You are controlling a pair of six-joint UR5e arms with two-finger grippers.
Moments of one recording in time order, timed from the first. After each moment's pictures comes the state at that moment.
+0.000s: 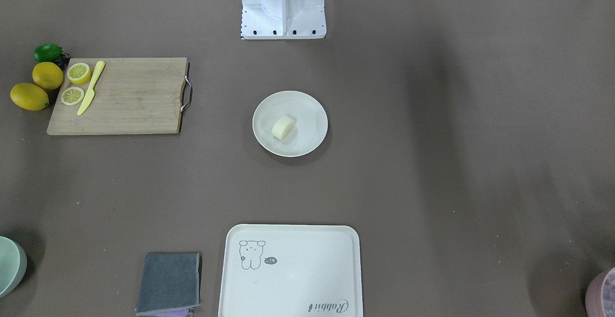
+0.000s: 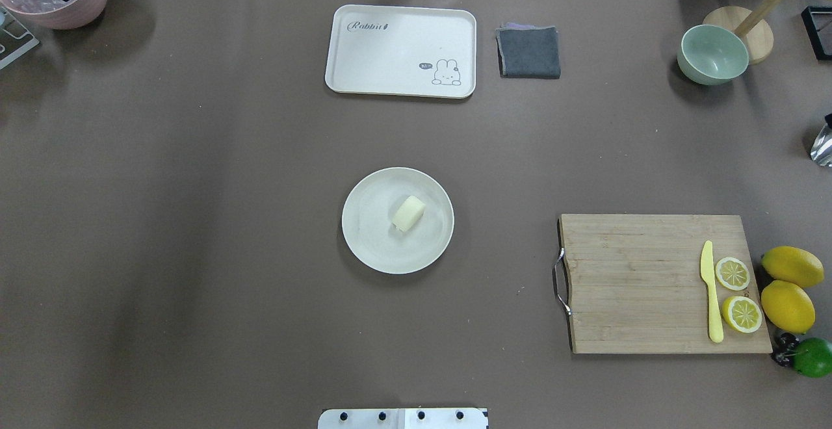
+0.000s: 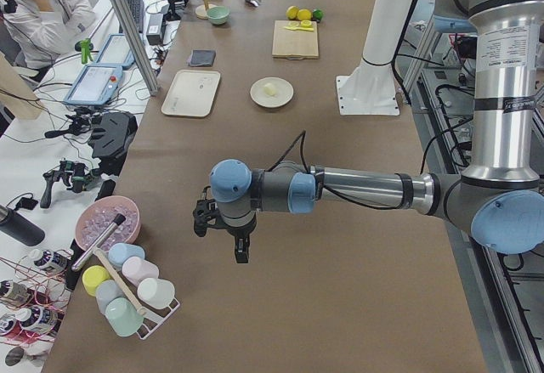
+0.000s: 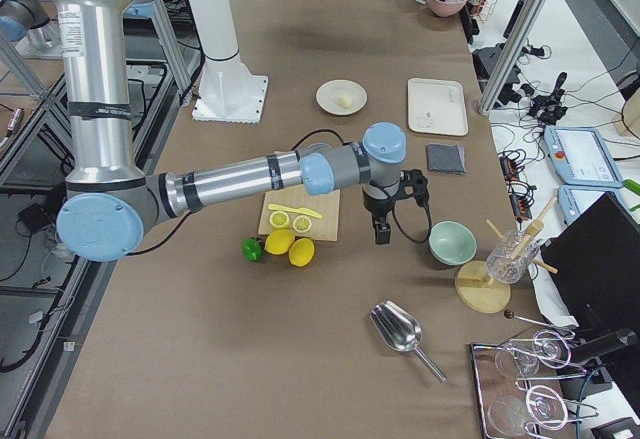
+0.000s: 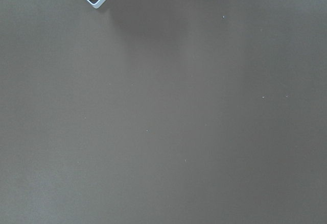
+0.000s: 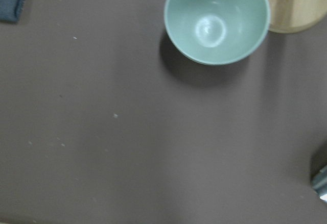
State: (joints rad) left arm -1.56 -1.51 -1.70 -1.52 -2.39 -0.07; right arm 1.43 -1.60 1.78 -1.51 2.31 0.11
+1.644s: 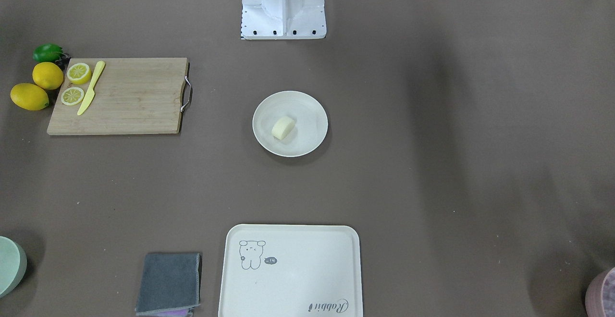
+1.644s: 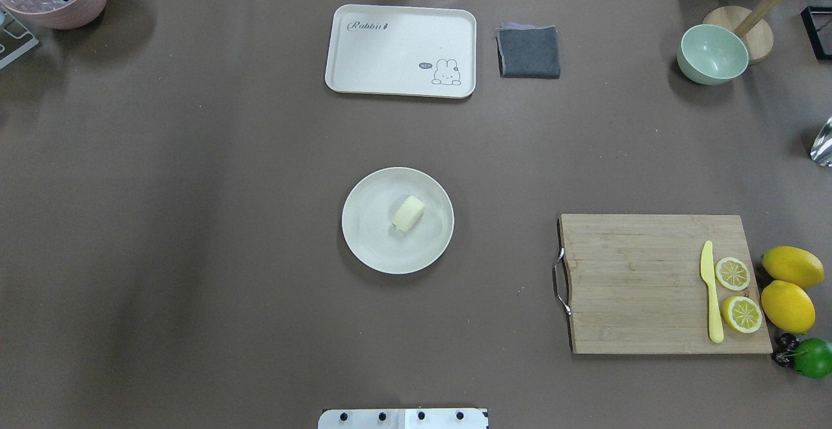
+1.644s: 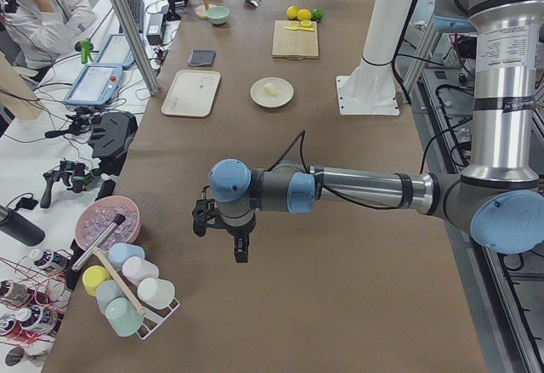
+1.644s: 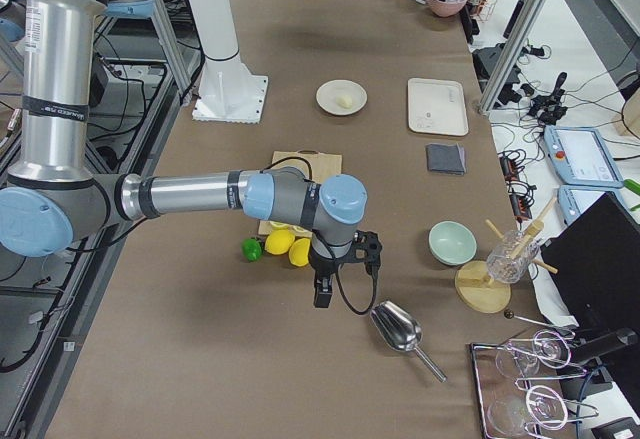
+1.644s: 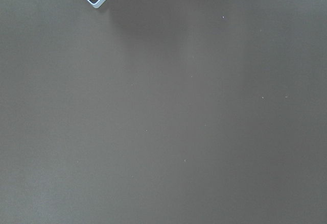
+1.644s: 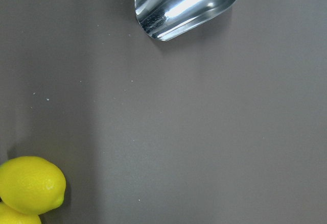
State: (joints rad) left arm -1.56 -1.51 -1.70 -1.52 -2.39 -0.08; right arm 1.58 -1.73 1.83 -1.79 2.23 -0.13
